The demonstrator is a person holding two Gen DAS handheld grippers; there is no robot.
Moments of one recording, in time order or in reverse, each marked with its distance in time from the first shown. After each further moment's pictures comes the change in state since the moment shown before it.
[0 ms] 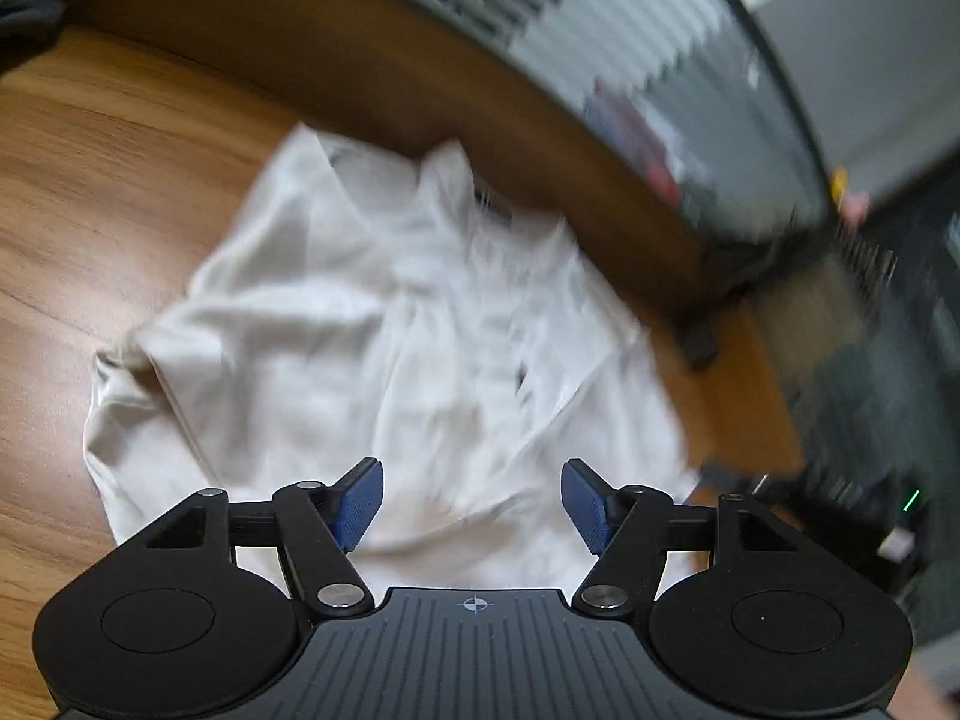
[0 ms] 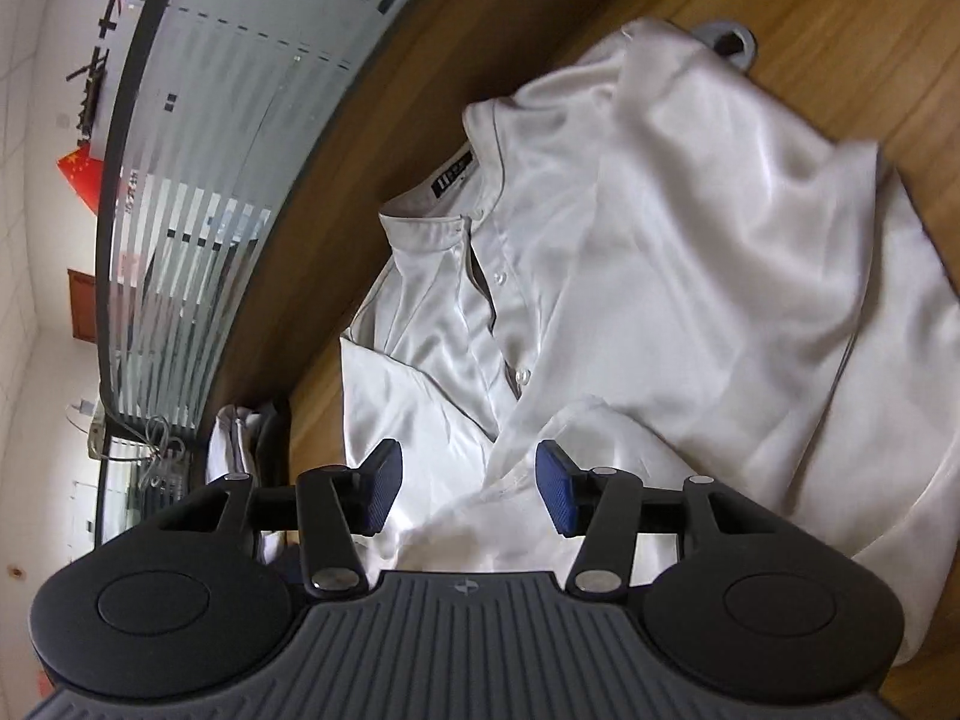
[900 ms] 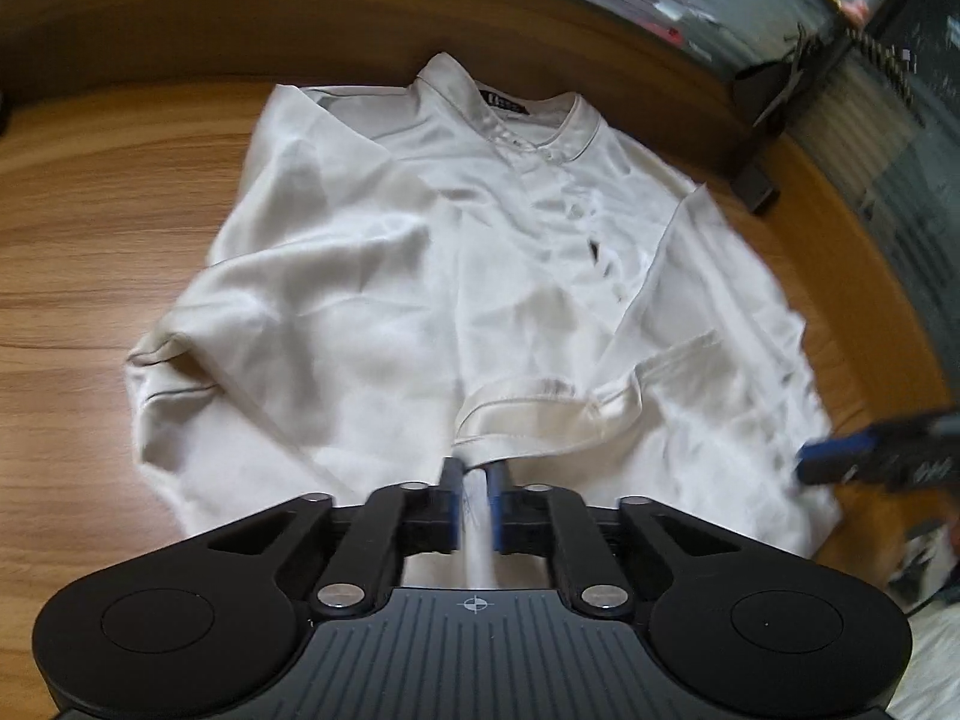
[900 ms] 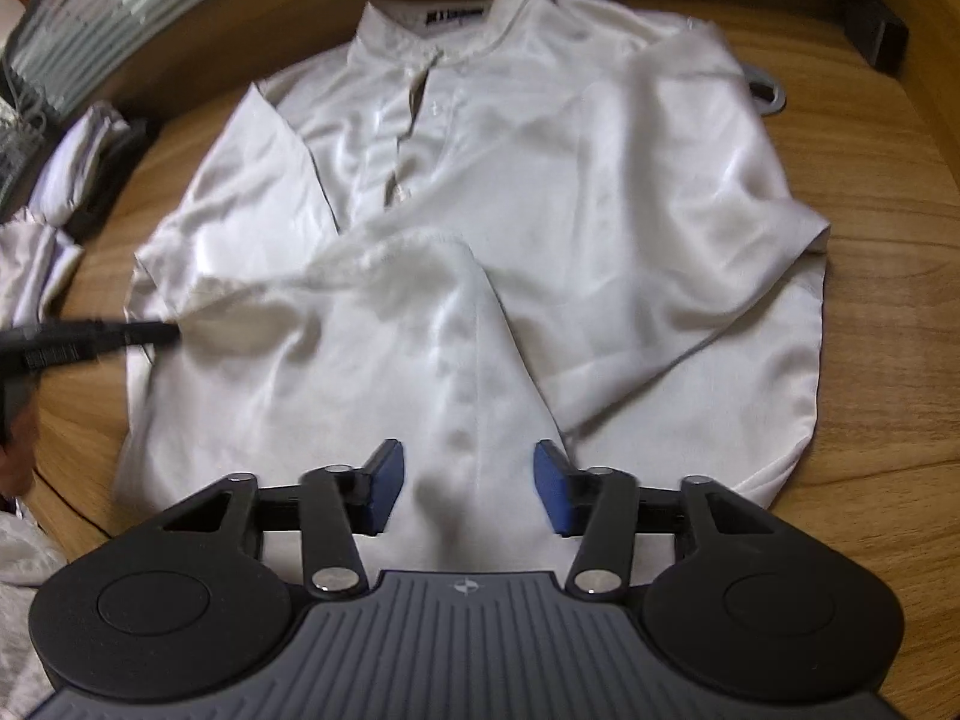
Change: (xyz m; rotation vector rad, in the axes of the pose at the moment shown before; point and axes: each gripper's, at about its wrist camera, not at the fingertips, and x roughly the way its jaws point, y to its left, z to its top) left arm 0.042 0.001 -0.027 0.343 0.158 0.197; right arm 0.001 -0.004 -0.055 -0.544 0.260 -0.400
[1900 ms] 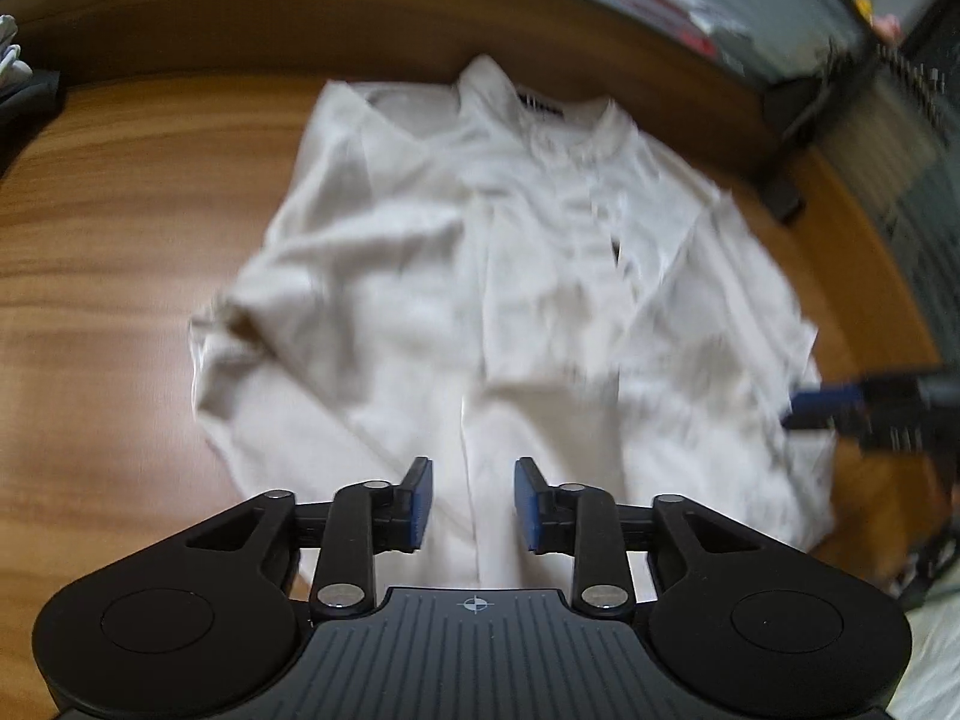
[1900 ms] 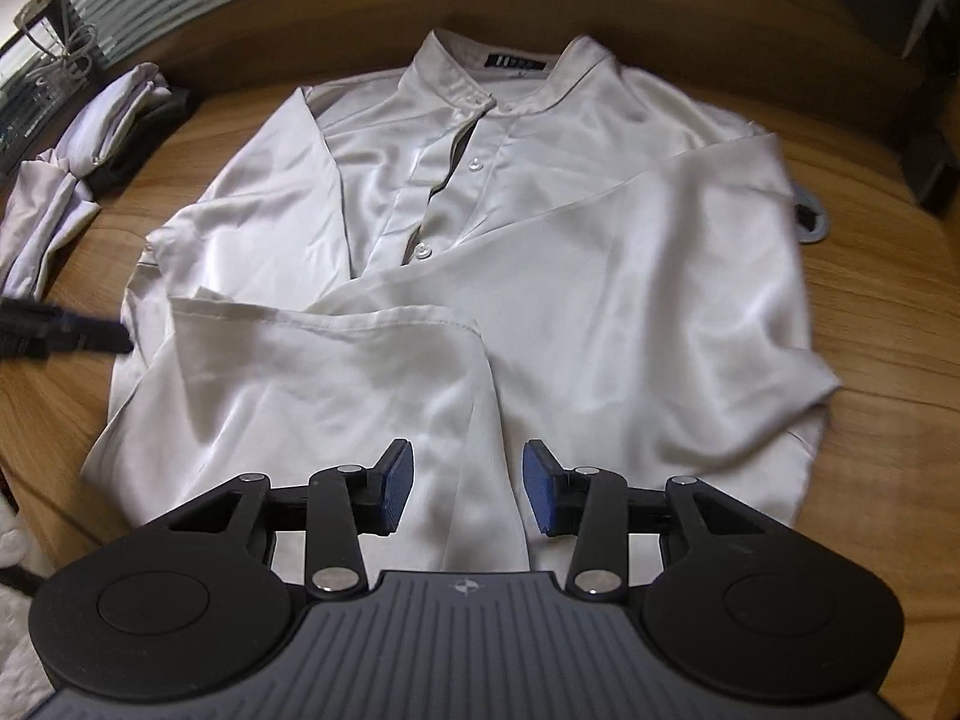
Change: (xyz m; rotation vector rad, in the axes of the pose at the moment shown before) left arm -0.026 -0.008 -0.021 -0.034 0.041 0.101; right arm 0.008 0.005 0.038 -0.195 -0.060 0.002
